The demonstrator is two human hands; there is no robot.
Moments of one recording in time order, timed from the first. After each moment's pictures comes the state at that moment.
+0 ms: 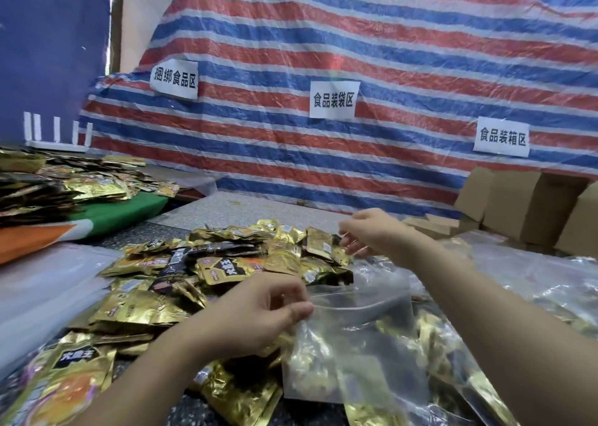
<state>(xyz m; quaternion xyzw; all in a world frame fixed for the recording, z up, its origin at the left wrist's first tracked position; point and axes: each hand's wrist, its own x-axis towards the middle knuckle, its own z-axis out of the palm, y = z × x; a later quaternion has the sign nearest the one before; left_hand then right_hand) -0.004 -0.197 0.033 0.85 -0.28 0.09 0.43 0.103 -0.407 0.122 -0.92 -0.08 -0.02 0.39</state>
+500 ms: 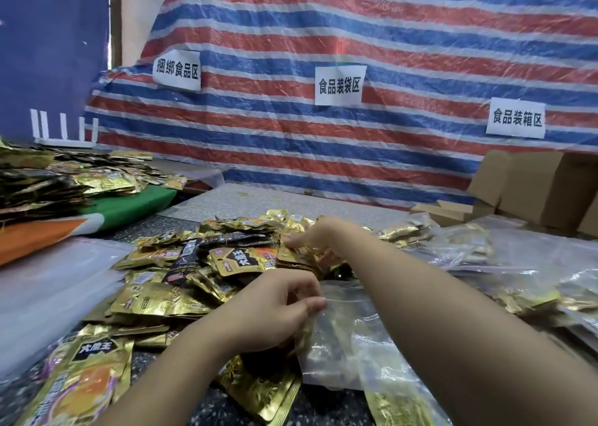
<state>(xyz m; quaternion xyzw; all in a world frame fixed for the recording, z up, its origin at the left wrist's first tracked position) 0.006 -0.198 0.022 0.87 -0.26 0.10 0.40 0.160 -0.318 0.080 -0.97 -0.01 0.13 0.20</state>
